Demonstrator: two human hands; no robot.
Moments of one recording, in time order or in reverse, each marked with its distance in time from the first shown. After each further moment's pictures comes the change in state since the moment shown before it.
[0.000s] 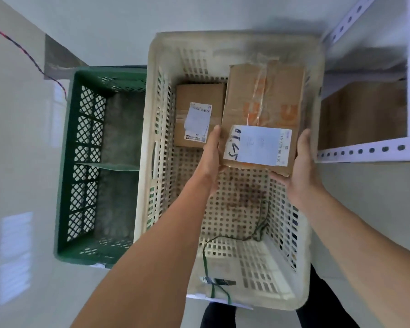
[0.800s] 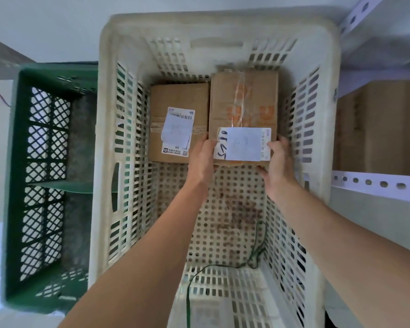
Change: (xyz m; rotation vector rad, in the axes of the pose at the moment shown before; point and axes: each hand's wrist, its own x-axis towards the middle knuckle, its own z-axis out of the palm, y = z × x) left_hand 0.111 -0.015 0.012 0.082 0.149 0.070; right_hand 0.138 0.025 0.035 0.041 0.078 -0.066
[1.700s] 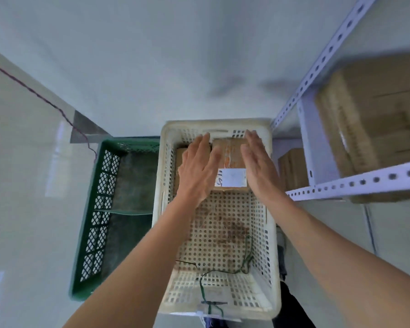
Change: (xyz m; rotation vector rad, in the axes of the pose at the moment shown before) left_hand -0.239 0.173 -0.049 0.616 0.048 0.548; right_hand -0.245 -0.177 0.001 -0.625 -0.223 -0.677
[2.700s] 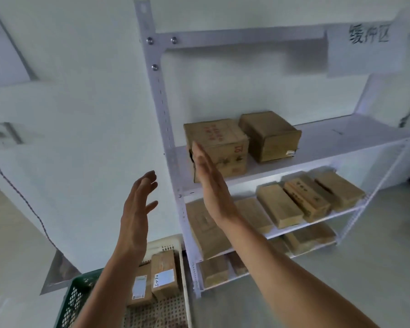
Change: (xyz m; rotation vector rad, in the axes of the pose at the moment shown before) left_hand -0.455 0.431 -0.078 -0.641 0.160 0.630; right_hand -0.447 -0.349 -0.404 0.363 0.248 -0.617
